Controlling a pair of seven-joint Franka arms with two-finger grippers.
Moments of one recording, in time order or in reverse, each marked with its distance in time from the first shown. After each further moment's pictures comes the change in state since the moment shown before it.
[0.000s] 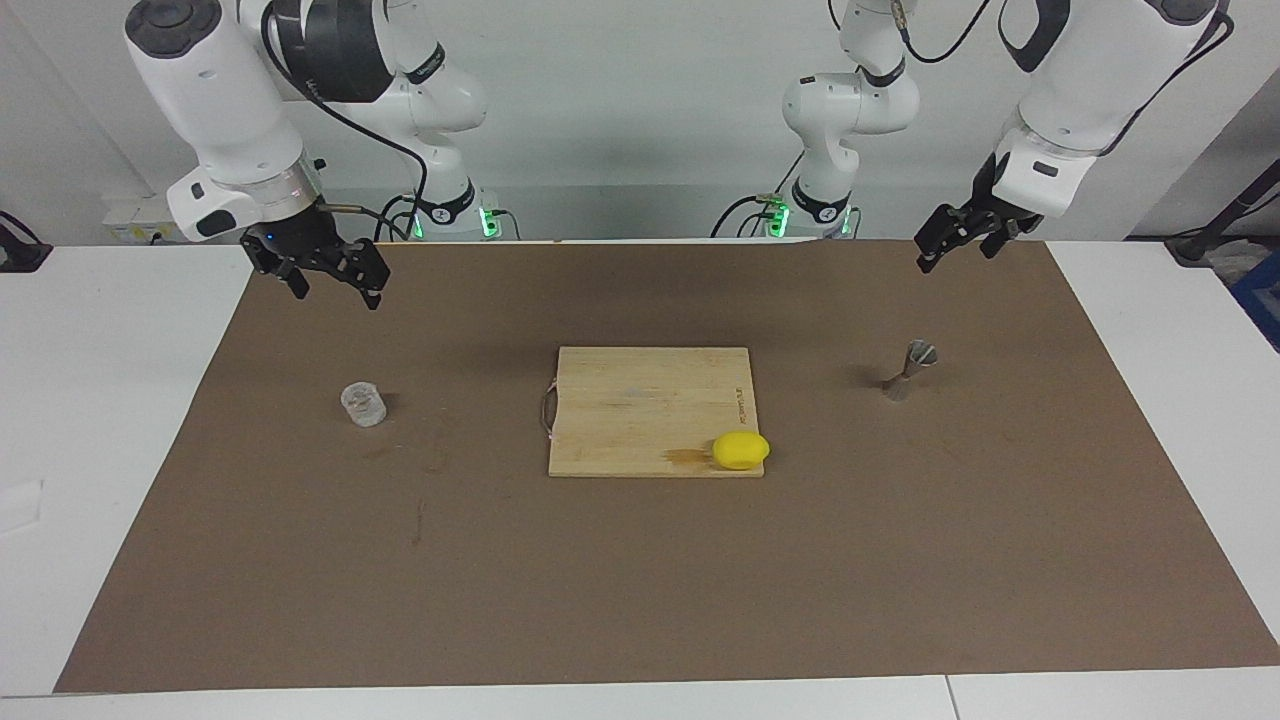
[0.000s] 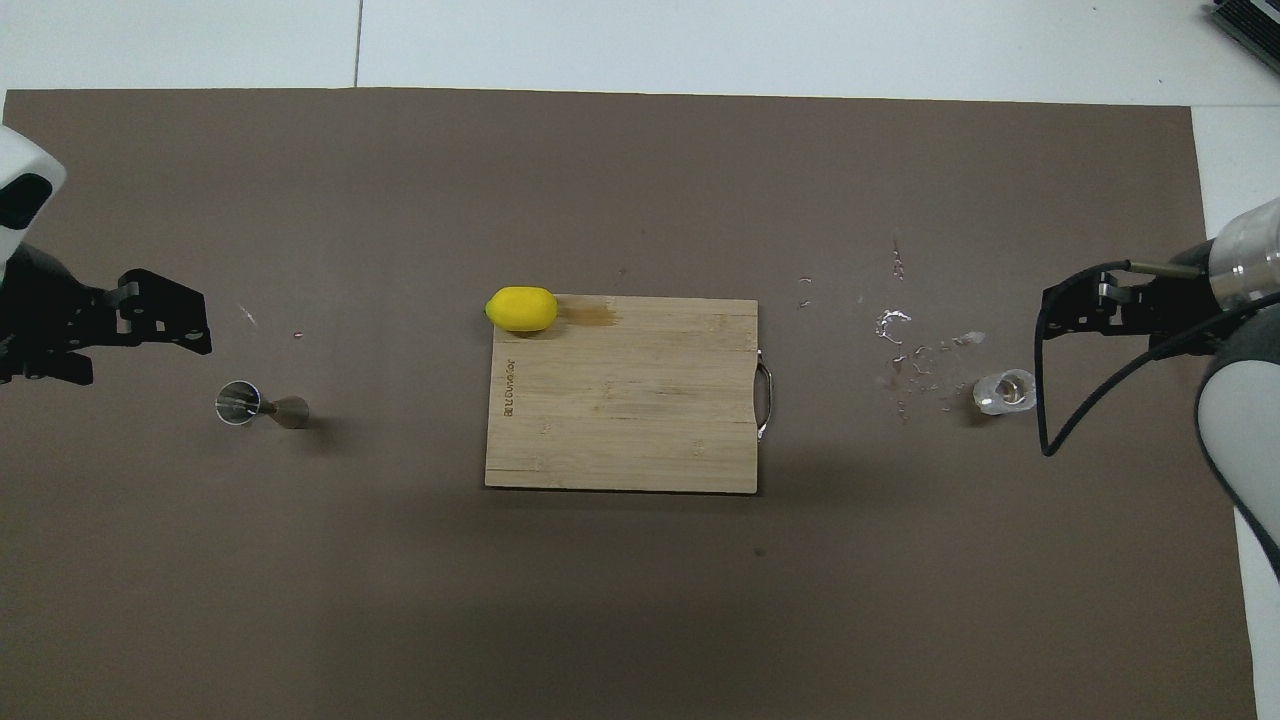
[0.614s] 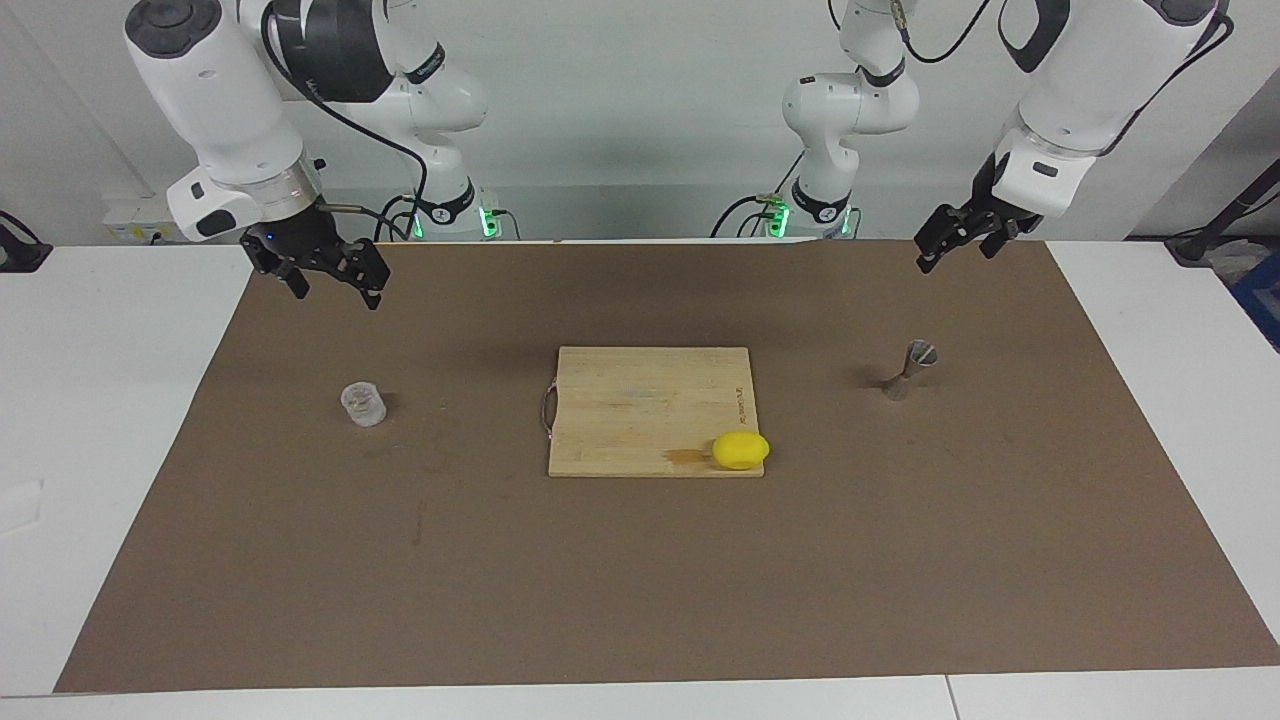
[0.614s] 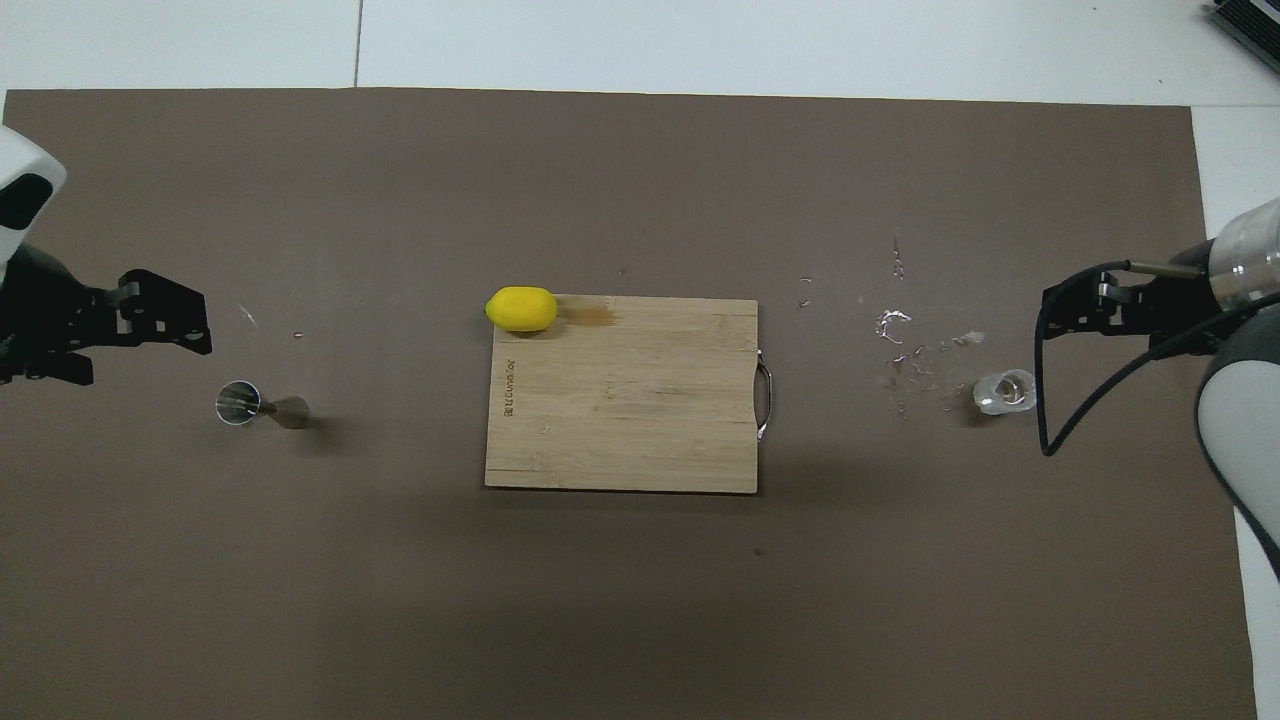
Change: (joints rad) left arm 0.000 0.000 0.001 -0.001 0.000 0.000 -0.002; right arm 0.000 0.000 0.000 0.000 0.000 0.000 0.000
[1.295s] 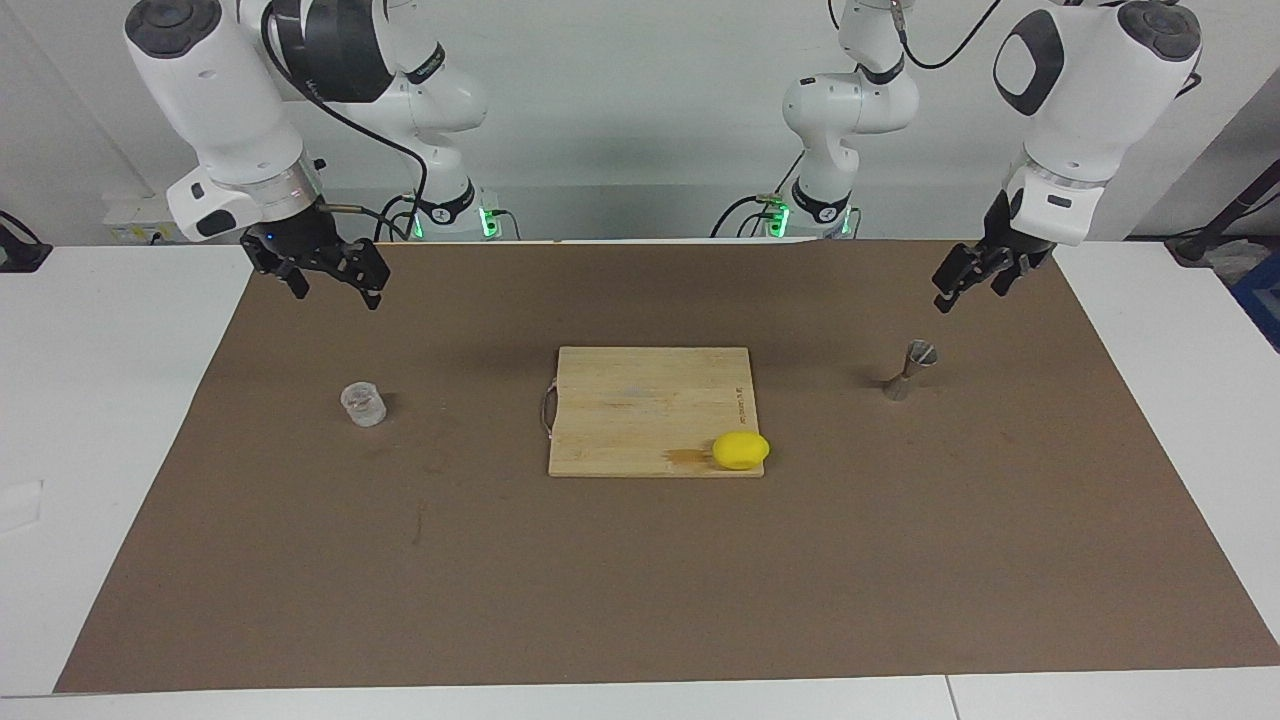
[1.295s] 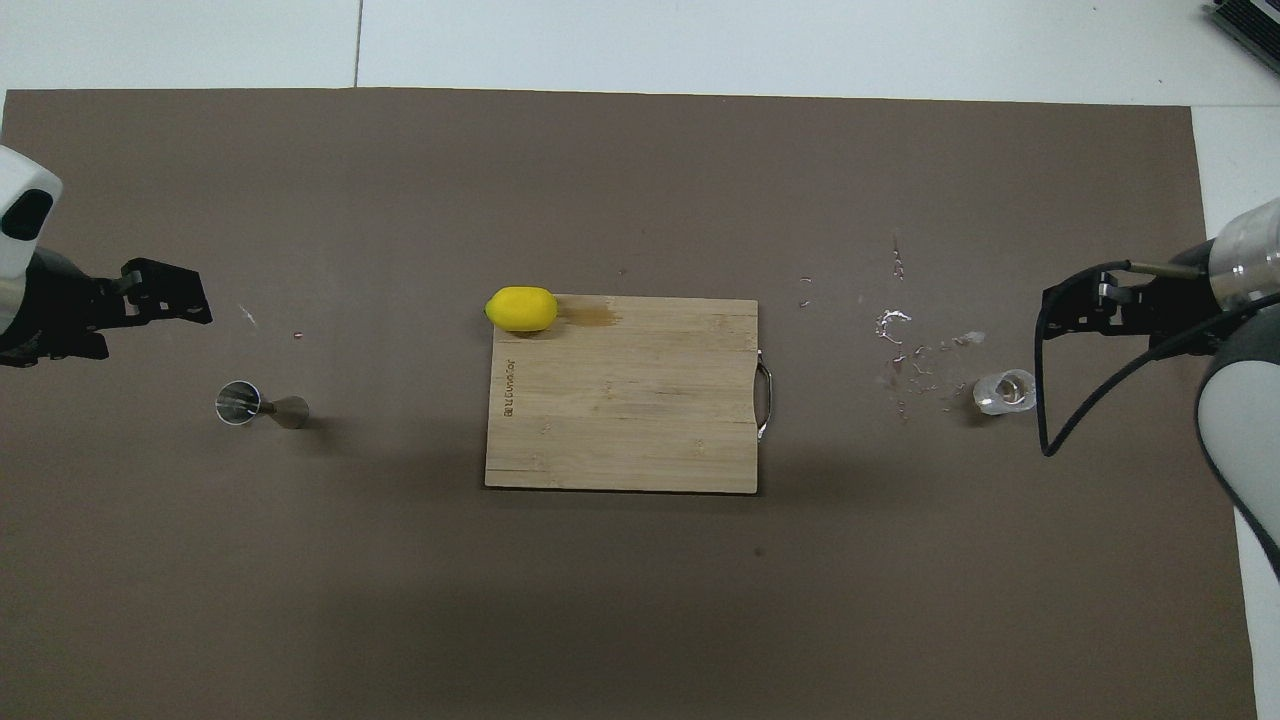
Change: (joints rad) left arm 0.032 -0.048 0.021 -0.220 0.000 0.323 -0.007; right arm 0.000 0.000 0.000 0.000 0.000 0.000 0.000
